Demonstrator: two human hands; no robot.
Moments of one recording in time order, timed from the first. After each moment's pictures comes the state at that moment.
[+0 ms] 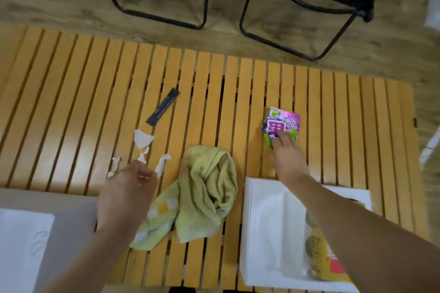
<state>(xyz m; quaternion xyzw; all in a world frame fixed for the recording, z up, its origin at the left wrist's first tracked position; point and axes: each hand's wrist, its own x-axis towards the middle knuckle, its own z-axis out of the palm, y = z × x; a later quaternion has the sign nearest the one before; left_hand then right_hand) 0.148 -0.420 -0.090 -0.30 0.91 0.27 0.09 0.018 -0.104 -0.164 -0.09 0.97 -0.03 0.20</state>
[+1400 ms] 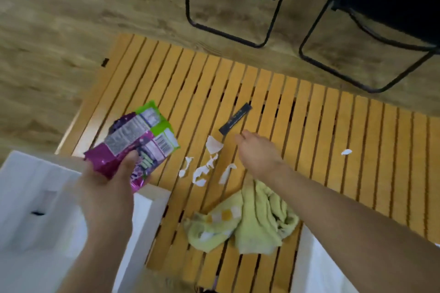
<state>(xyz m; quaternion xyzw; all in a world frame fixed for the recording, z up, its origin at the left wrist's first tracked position) 0.188 -0.535 -0.027 -0.53 0.63 0.54 -0.18 0.013 -0.344 -0.117 -0.37 0.90 0.01 0.22</state>
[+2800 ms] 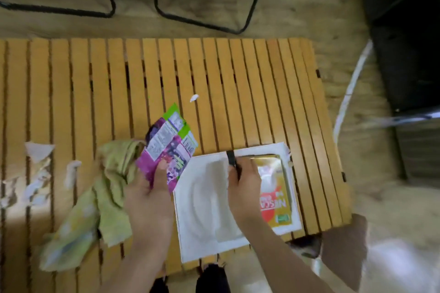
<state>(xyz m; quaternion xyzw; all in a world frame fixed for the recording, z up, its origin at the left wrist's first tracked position) 0.141 -0.212 -0.066 -0.35 0.71 0.61 0.00 0.148 -0.054 -0.114 0.24 0.89 -0.39 0.08</state>
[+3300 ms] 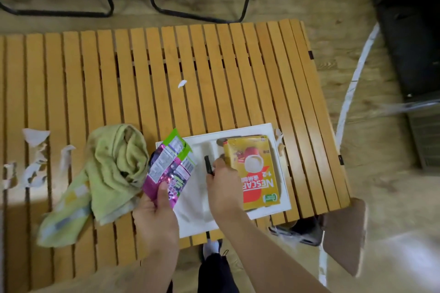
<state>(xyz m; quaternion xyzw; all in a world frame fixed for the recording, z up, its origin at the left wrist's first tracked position) 0.220 -0.169 -0.103 -0.43 0.71 0.56 0.00 0.176 -0.055 -0.111 0.17 0.92 -0.25 0.23</state>
